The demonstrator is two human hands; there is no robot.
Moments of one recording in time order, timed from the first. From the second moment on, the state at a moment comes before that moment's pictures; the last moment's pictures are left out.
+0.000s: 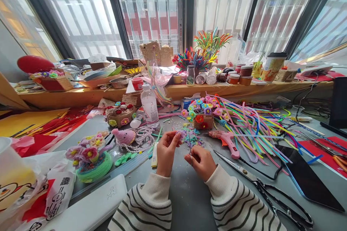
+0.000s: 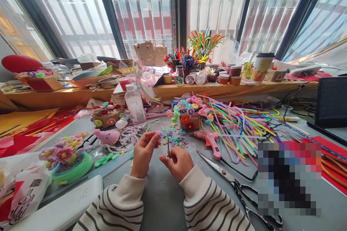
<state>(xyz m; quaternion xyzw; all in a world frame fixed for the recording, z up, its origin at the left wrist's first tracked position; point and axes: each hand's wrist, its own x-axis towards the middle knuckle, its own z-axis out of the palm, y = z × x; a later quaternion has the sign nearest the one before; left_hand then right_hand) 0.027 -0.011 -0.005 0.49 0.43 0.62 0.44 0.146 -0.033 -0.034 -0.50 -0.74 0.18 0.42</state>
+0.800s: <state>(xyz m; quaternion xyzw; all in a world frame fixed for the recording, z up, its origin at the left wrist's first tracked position) 0.037 -0.016 0.000 0.51 0.40 0.58 0.49 0.144 -0.033 -0.033 -0.47 -0.74 0.21 0.43</state>
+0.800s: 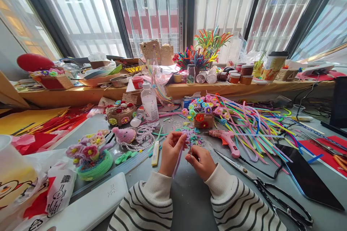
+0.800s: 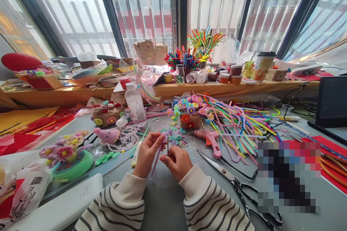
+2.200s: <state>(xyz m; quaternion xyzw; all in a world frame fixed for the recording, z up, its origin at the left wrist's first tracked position) 0.035 -0.015 -0.003 0.58 0.45 0.50 0.46 0.153 -0.030 -0.032 -0.51 -0.58 0.28 0.57</state>
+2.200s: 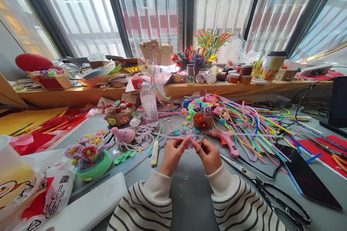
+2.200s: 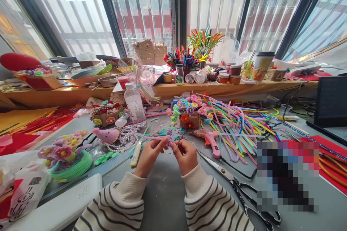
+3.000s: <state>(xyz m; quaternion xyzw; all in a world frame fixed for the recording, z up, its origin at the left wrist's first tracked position) 0.030 -0.008 -0.009 0.43 0.42 0.61 0.51 0.141 -0.036 -0.031 -0.43 -0.78 0.27 0.37</state>
